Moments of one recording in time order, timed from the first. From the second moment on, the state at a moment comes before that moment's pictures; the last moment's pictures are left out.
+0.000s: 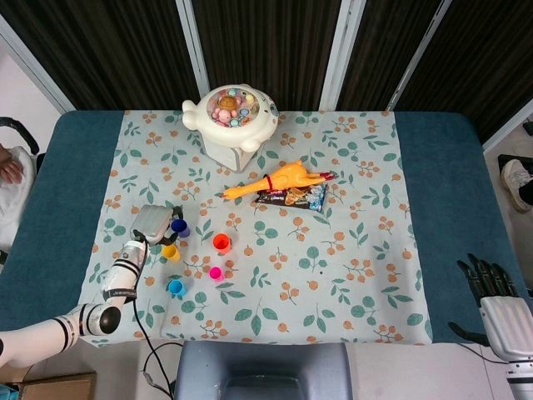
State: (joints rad) left arm -0.83 -1.54 -0.17 -1.20 0.90 0.79 0.32; right arm -0.02 -1.01 -0.03 -1.71 -1.58 1.49 -0.07
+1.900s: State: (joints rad) left arm -0.81 -1.54 -0.17 -1.52 0.99 1.01 0.45; right arm -0.04 -0.99 -0.05 -1.70 -1.64 1.54 -0.01
